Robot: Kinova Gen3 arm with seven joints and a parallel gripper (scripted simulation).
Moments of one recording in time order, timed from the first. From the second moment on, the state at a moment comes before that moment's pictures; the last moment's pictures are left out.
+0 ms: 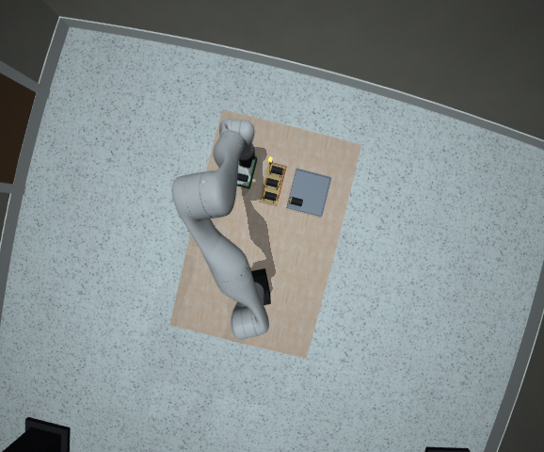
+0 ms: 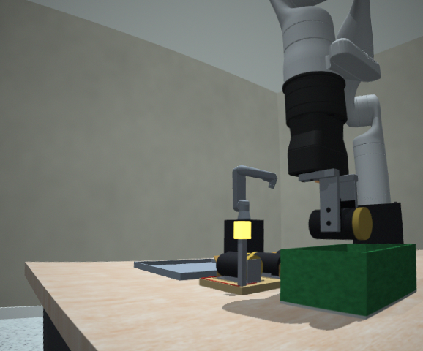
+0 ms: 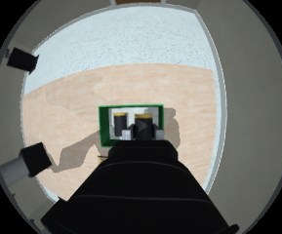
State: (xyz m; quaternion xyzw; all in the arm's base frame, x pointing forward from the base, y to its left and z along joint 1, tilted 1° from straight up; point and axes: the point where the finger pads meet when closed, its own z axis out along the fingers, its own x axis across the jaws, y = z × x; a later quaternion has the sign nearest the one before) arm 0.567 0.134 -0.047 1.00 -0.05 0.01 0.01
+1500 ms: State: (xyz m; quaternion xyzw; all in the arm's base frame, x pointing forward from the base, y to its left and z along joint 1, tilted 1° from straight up) arm 0.567 0.135 -0.047 1.00 -0.05 0.01 0.01
